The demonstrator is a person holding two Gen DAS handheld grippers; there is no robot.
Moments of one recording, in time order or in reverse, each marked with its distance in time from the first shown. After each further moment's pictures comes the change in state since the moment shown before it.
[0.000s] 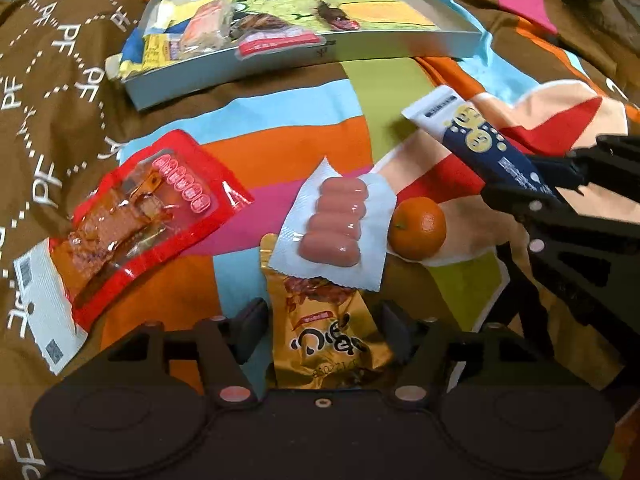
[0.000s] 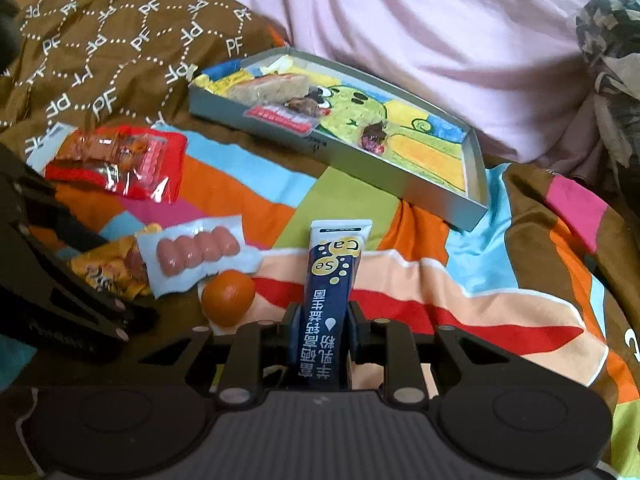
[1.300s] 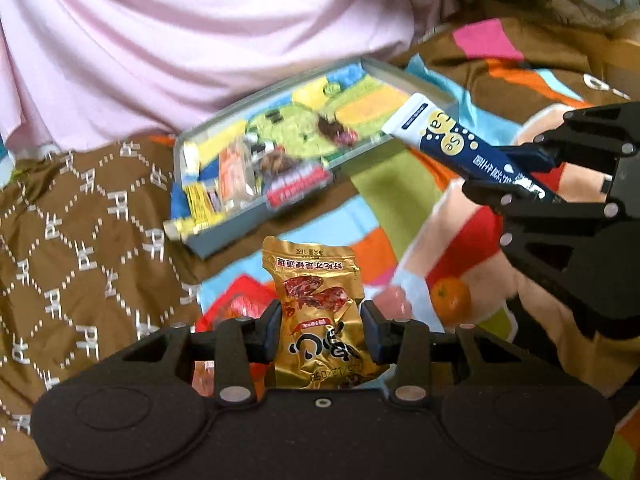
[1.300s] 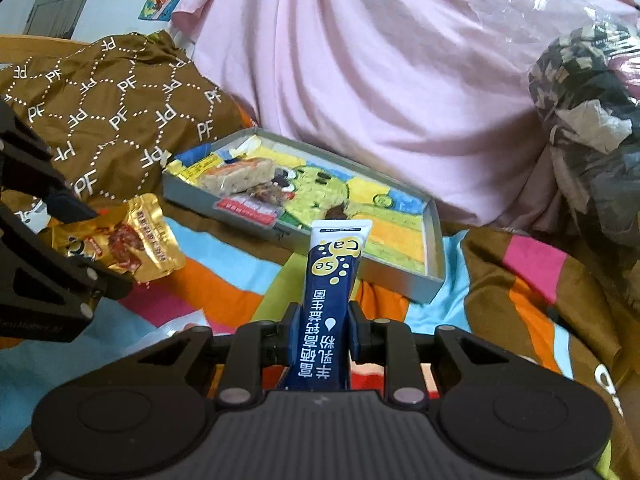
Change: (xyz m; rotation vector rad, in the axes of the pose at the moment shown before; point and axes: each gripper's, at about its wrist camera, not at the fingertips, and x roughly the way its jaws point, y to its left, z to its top) left arm -0.065 -0.030 0.029 0.246 -0.235 0.216; right arm -0.023 -0.016 0.015 0.028 -0.247 -0.102
